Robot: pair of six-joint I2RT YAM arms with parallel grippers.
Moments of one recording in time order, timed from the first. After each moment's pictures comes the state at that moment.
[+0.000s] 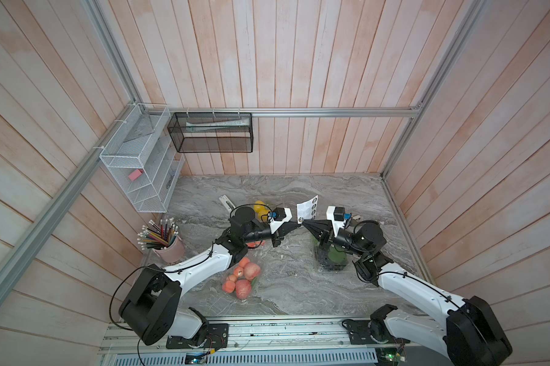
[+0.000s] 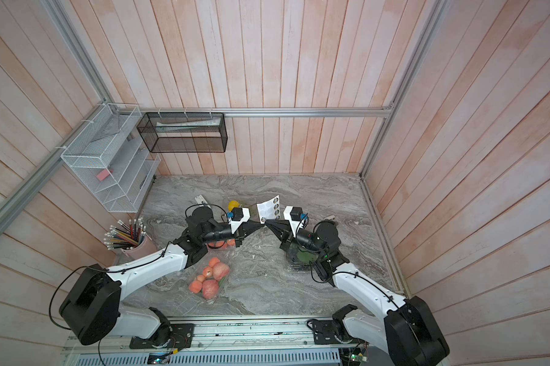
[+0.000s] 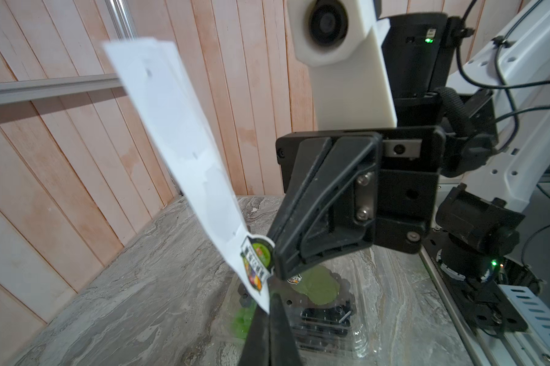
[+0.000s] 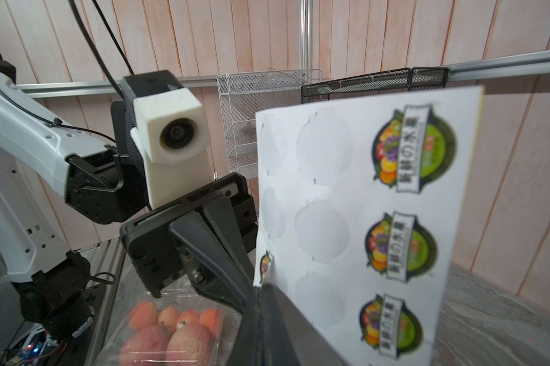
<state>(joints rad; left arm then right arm) -0.63 1.42 0.82 0.55 0.73 0.21 0.52 1.11 0.51 0.74 -0.67 0.17</state>
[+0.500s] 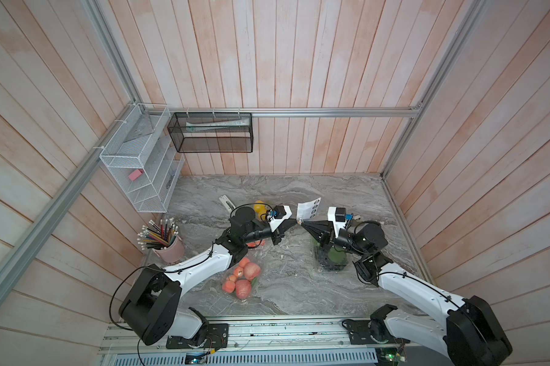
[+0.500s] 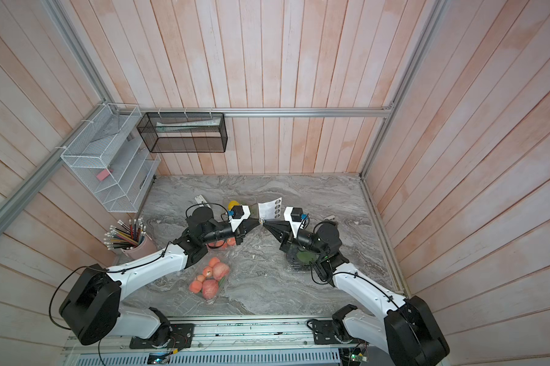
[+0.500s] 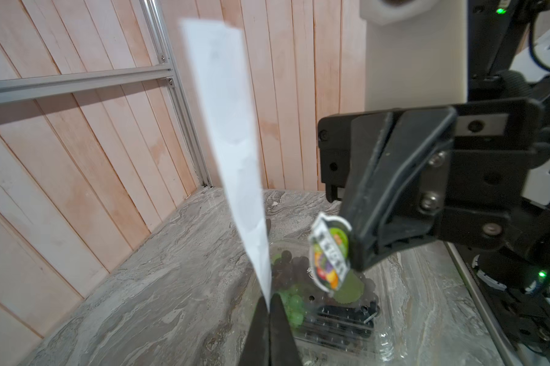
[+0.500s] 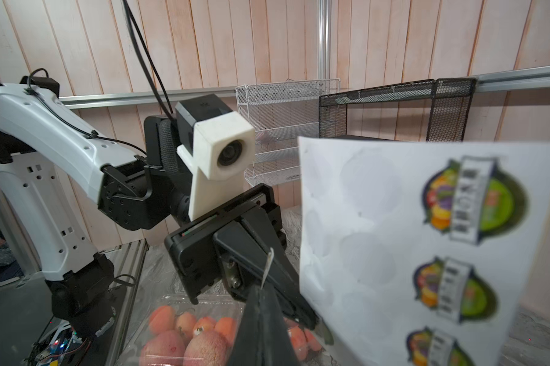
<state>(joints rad) -0.63 1.42 0.82 0.54 0.62 0.22 0.53 1.11 0.51 0.81 -0.73 0.23</state>
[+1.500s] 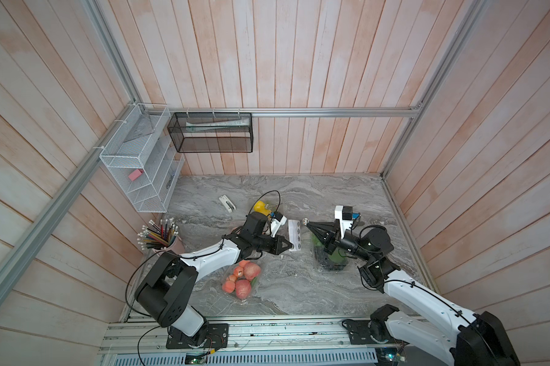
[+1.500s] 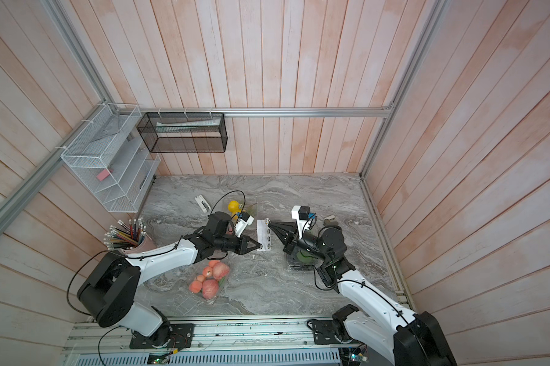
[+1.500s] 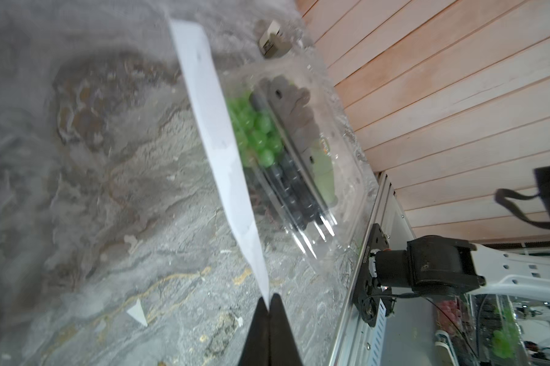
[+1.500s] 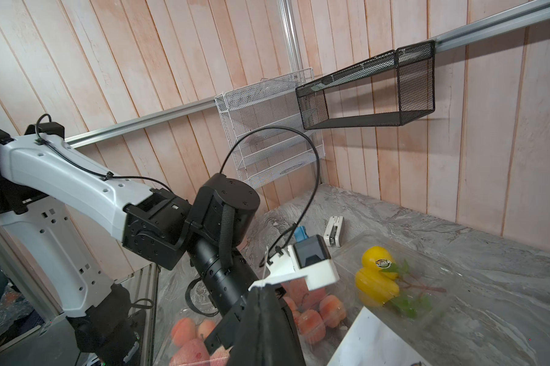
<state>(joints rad) -0.63 1.59 0.88 -0.02 0.62 -0.45 0.51 0.99 0.47 0.70 -0.64 0.39</state>
